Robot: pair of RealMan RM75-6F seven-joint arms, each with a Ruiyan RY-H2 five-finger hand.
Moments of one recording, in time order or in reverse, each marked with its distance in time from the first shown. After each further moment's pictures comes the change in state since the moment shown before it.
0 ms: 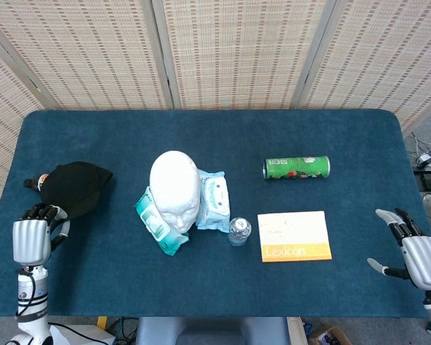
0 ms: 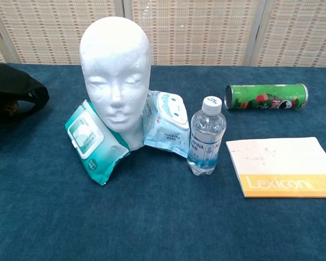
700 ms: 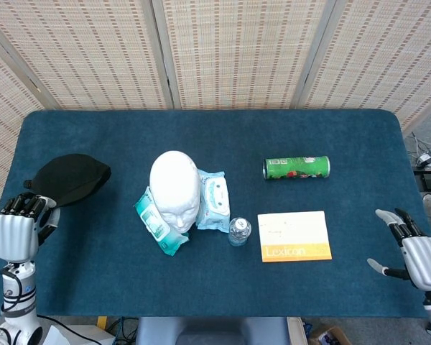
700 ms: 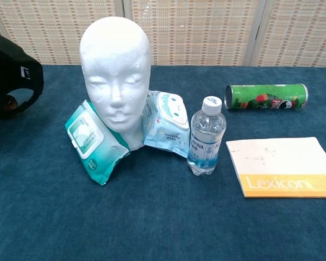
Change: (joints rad) left arm -0.050 0.097 -0.035 -0.050 0.100 0.156 0.047; right arm -0.003 0.001 -0.001 -0.002 -0.004 0.005 0.000
